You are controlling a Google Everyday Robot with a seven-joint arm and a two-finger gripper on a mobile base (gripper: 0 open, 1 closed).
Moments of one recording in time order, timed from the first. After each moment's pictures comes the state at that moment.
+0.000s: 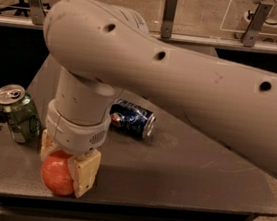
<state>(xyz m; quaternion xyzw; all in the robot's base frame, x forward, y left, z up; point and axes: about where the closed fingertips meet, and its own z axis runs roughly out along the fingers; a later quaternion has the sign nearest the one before) 0.342 0.121 0.844 -0.94 0.29 0.12 0.12</state>
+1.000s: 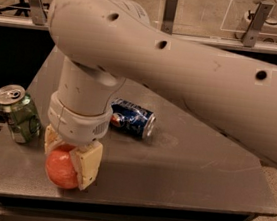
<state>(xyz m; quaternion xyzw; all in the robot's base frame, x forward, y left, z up) 0.352 0.119 0.850 -0.95 0.27 0.13 0.11</state>
